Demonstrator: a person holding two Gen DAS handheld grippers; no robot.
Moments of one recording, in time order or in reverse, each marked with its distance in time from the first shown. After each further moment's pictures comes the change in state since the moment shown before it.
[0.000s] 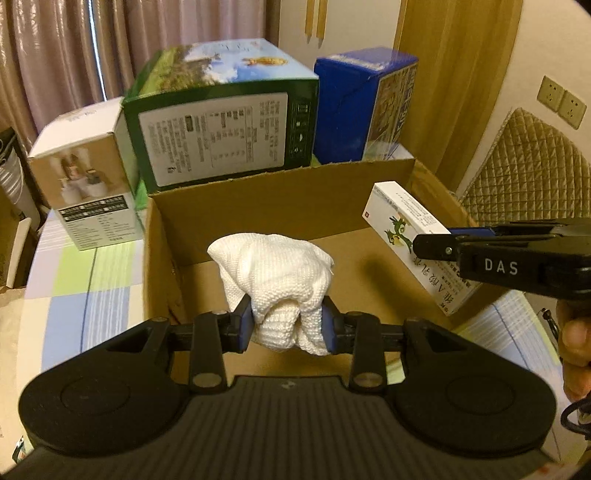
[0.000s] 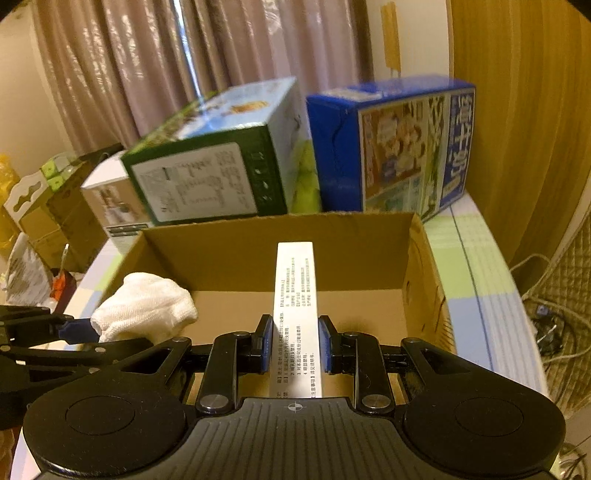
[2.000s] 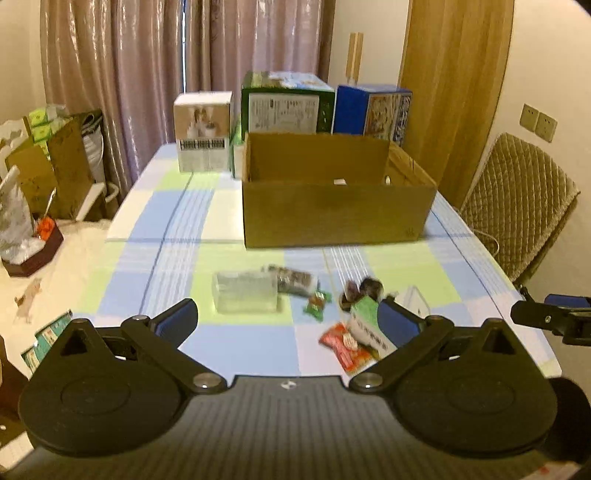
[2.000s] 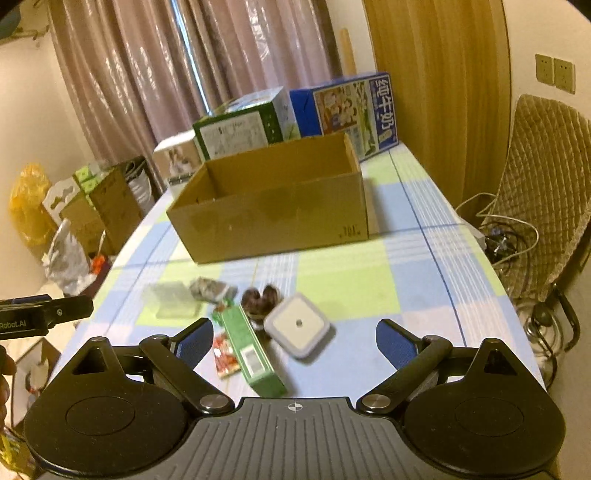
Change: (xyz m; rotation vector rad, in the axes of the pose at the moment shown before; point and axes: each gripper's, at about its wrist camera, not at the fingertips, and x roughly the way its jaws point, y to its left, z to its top) left arm -0.244 -0.049 -0.240 -0.150 -0.147 0.128; right arm -0.254 0.021 -0.243 0.069 -0.084 0.008
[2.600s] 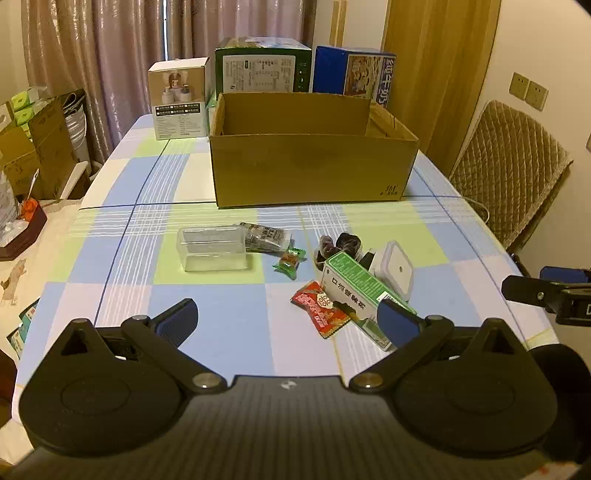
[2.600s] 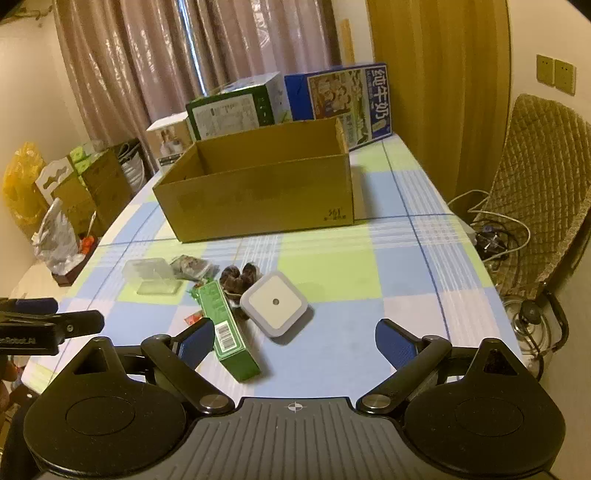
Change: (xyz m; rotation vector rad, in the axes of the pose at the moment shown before) left arm 0.025 -0.027 -0.023 0.030 0.081 -0.030; right arm 0.005 -0.016 -0.018 -0.039 0.032 -0.024
